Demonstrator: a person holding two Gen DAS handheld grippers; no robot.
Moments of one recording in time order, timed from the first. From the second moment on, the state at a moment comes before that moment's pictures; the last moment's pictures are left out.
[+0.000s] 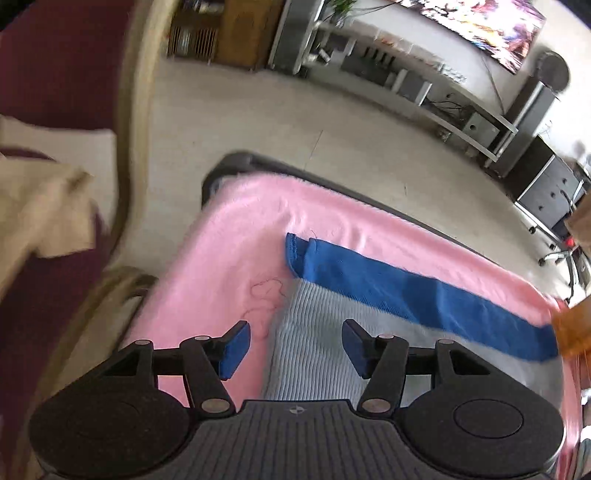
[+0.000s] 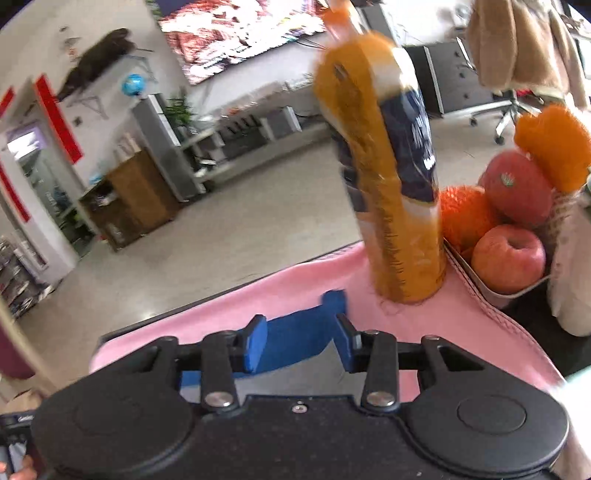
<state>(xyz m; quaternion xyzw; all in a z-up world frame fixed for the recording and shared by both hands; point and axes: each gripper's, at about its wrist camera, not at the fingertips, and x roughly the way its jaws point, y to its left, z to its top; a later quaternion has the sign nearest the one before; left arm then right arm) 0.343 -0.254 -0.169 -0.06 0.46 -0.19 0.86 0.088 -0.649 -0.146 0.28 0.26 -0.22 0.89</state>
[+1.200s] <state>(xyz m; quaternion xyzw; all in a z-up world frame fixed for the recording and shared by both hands) 0.168 -0.186 -0.036 -0.06 0.26 -0.24 0.93 -0.044 -0.593 -0.041 0.29 0.20 -0.18 0.92</state>
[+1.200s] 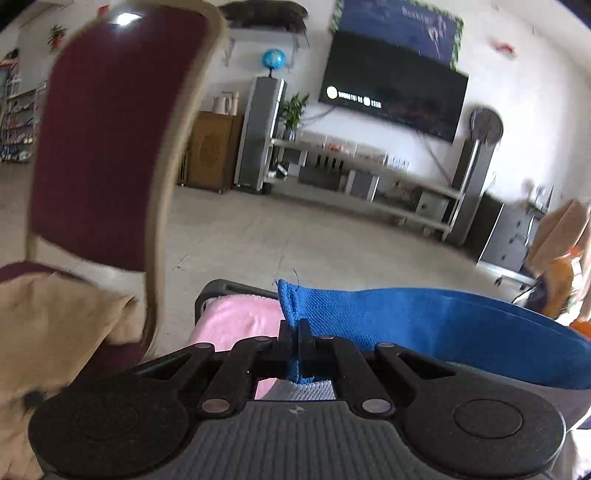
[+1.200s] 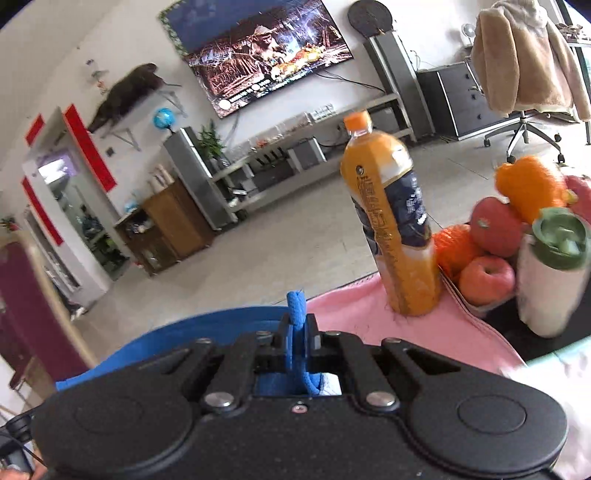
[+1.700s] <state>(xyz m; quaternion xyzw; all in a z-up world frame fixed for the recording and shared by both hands) 0.057 -0.078 -0.110 -0.07 0.39 -0.19 0.90 -0.190 -0.588 -0.143 0.44 0.25 -0.19 0.84</state>
